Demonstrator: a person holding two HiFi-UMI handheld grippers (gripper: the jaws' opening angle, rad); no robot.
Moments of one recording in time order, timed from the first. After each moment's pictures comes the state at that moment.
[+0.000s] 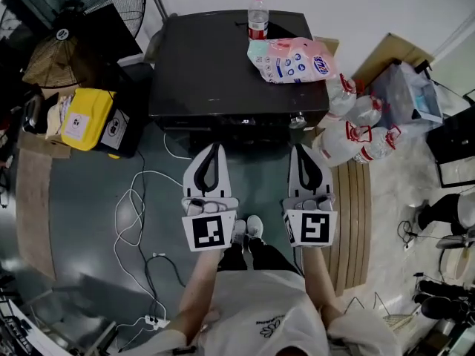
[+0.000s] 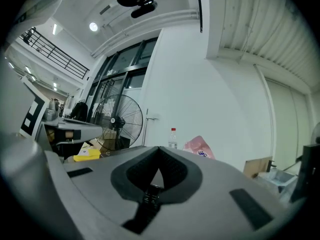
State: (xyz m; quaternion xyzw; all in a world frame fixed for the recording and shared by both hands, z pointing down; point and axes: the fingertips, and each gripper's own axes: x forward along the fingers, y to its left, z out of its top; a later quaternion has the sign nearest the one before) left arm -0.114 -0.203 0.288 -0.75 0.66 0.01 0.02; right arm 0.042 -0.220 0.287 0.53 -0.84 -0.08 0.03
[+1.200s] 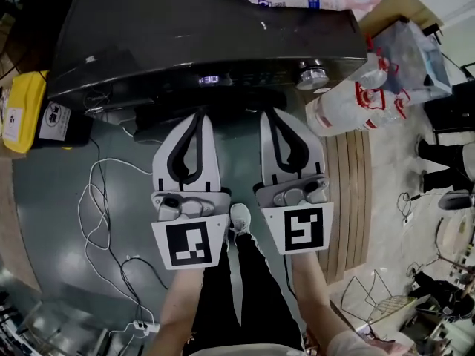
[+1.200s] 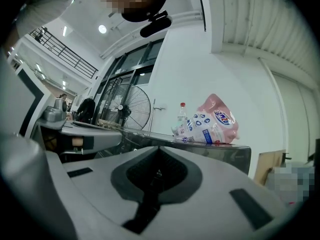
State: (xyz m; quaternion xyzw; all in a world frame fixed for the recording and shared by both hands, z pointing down) left arm -0.079 -0.276 0.488 -0.78 0.62 -0.01 0.01; right arm 0.009 -0.288 0.477 0.51 -0.86 -0.07 0.02
